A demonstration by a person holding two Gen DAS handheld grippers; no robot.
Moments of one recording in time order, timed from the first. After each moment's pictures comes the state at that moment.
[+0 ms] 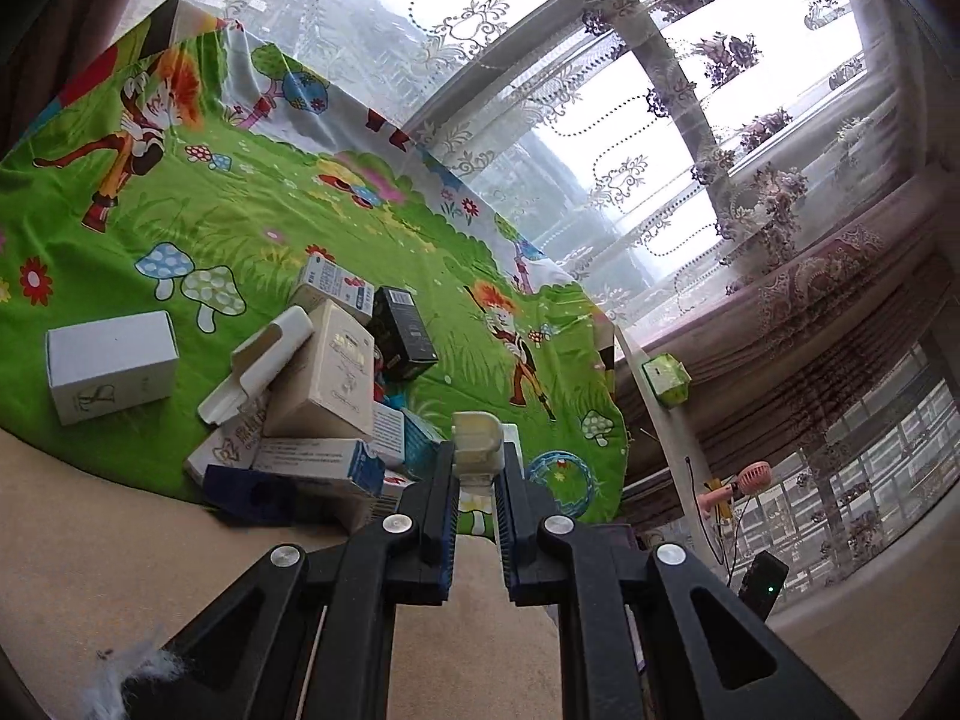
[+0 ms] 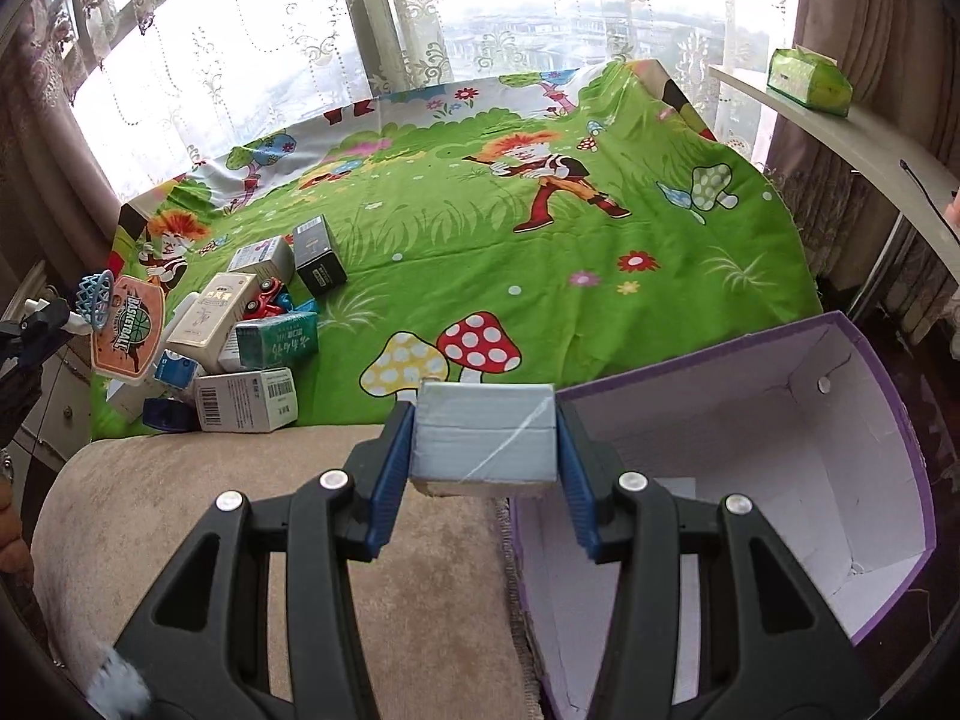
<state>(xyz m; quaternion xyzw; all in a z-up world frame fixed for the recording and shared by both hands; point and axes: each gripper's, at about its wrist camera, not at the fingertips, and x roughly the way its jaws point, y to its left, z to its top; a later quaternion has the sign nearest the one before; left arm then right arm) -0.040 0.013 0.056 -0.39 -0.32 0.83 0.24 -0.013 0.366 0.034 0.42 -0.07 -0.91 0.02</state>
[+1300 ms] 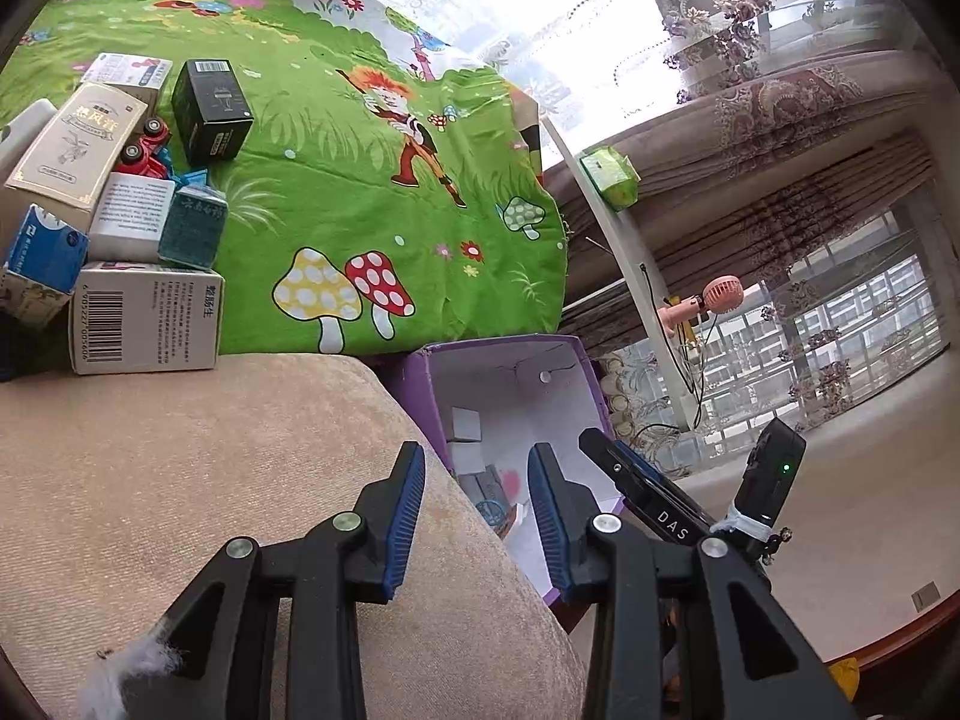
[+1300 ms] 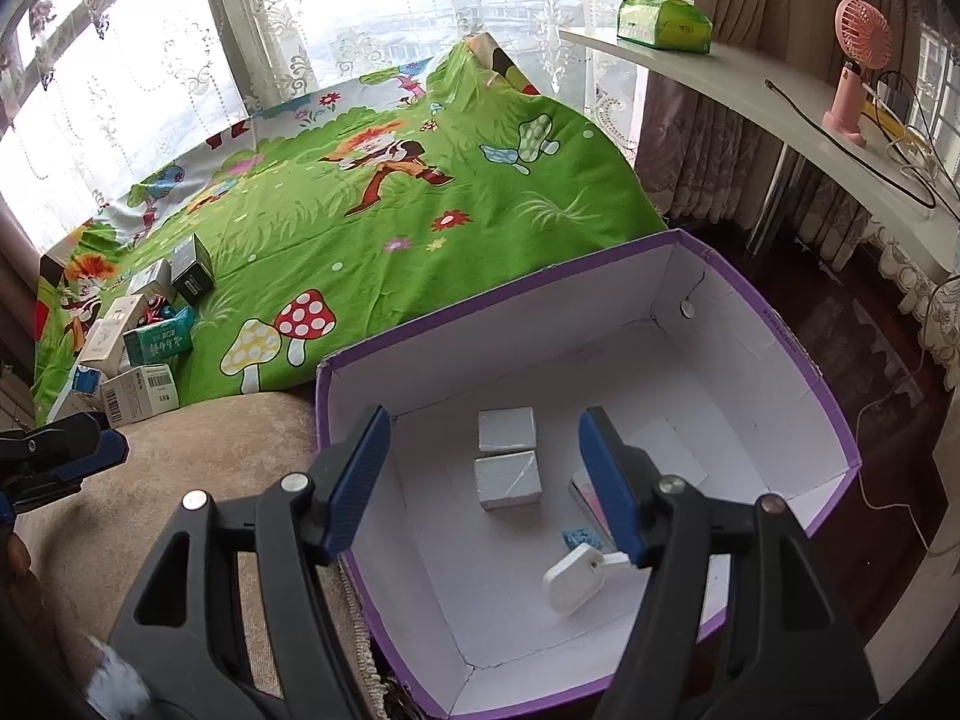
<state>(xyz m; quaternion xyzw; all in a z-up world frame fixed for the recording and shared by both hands) -0.034 0.146 0.018 -0.52 -0.24 0.74 0.36 0.022 0.440 0.026 0.43 -0.10 -0.89 -0.08</state>
